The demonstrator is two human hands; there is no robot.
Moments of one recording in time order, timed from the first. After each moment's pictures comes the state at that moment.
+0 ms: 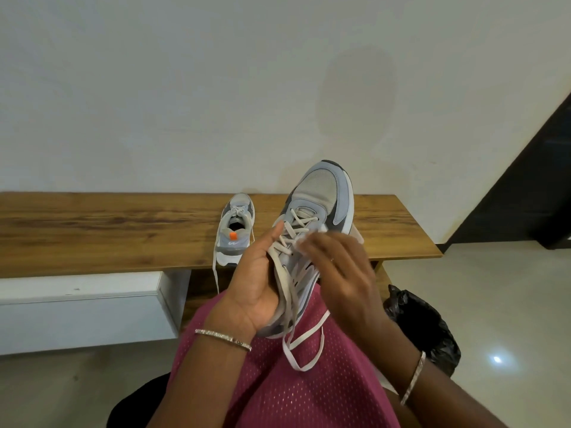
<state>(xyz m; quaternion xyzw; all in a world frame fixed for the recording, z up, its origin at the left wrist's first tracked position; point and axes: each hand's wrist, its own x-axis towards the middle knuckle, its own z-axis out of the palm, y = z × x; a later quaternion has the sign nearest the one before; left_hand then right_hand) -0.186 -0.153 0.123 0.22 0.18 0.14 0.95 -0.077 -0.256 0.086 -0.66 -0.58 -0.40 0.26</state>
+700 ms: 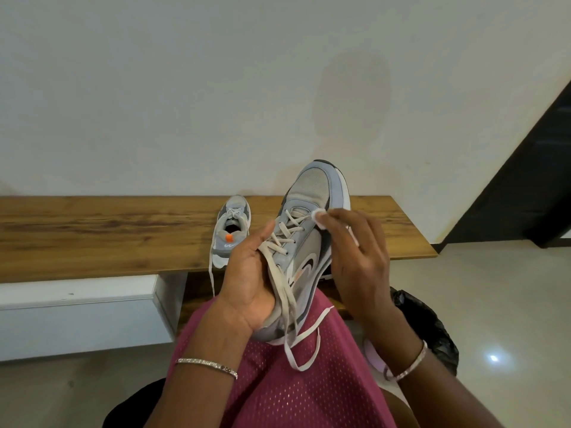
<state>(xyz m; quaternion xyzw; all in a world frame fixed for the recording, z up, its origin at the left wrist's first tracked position) -0.186 -0.150 0.123 0.26 0.17 0.17 0.93 -0.058 -0.254 0.105 -0.69 -0.50 -0.41 0.32</state>
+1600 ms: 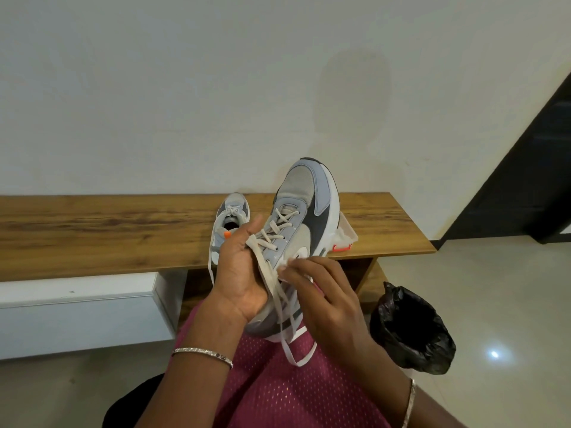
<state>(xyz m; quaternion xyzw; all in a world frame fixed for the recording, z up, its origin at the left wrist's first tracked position) -0.187 -0.144 0.118 0.24 0.17 0.17 0.94 -0.101 -0.272 0.063 -0.66 -0.60 -0.35 0.29</state>
